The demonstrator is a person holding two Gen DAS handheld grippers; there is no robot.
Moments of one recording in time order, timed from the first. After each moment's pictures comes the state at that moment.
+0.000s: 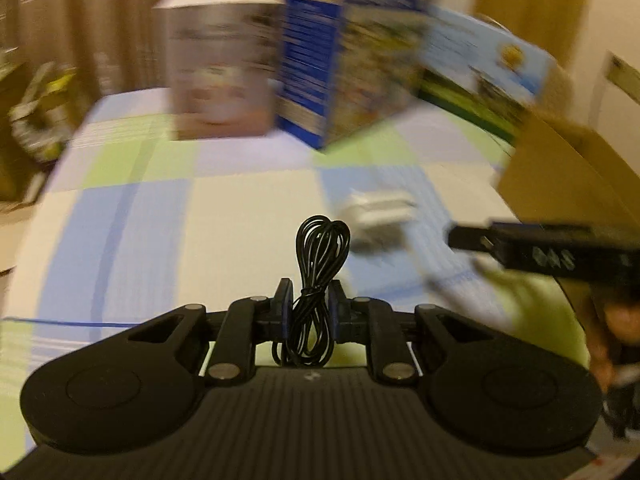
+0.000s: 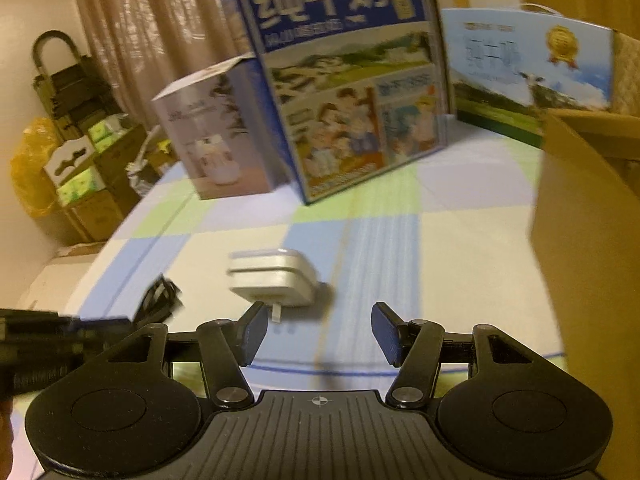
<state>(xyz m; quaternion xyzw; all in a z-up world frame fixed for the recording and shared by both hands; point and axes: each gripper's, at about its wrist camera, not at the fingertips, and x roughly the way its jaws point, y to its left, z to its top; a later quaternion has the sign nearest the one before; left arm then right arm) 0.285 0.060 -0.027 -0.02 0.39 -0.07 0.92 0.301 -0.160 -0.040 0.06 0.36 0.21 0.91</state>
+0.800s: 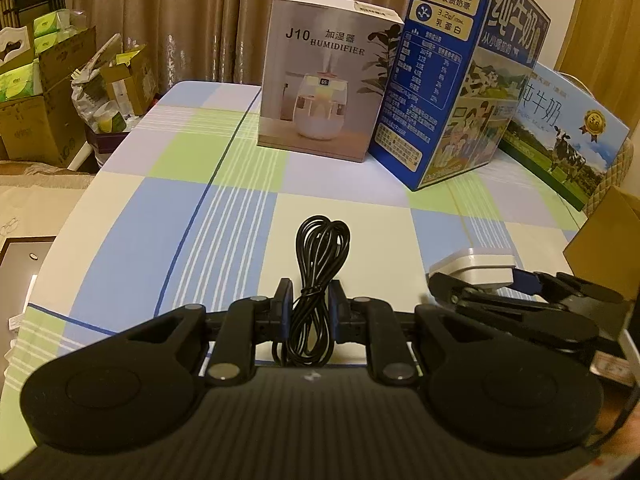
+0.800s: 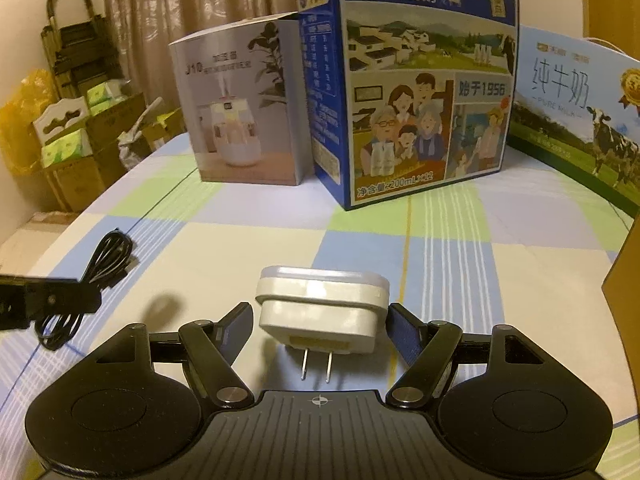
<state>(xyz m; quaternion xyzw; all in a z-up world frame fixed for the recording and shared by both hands) 0.316 0.111 -0.040 -0.08 0.38 0.00 0.92 0.341 -0.079 -0.086 -0.02 0.33 0.20 0.92</state>
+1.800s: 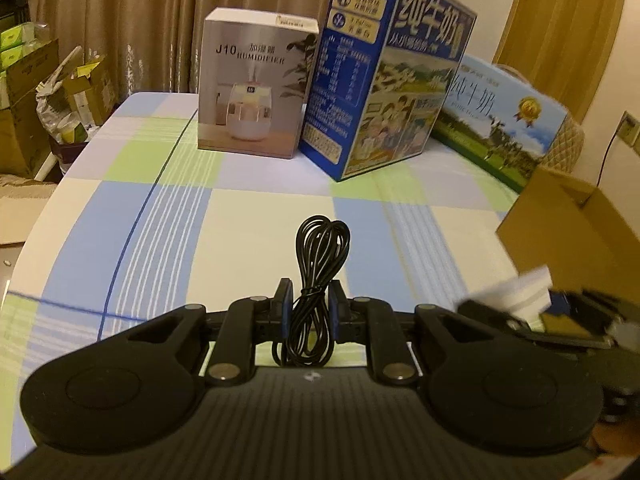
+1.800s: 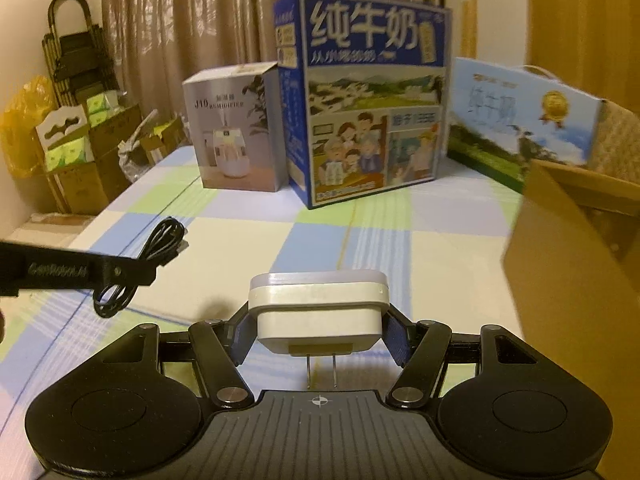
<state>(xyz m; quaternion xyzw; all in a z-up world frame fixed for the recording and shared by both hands) 0.271 0.069 -0.011 -0.08 0.37 -0.06 0.92 0.235 -0.135 -0.024 -0.03 0.32 0.17 0.93</state>
